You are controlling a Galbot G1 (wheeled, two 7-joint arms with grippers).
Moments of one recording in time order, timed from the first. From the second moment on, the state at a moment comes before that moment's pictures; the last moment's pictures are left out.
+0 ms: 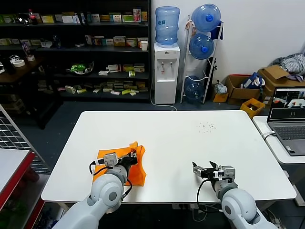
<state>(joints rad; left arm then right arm) 0.94 -1.10 0.04 -1.91 -1.08 0.43 -0.74 -1.23 1.03 0.29 1.89 0.72 -0.56 0.31</state>
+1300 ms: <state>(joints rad) 1.18 -0.83 -0.23 -1.74 -0.90 0.36 -0.23 -1.24 1.02 0.30 1.90 0.73 -0.55 0.30</state>
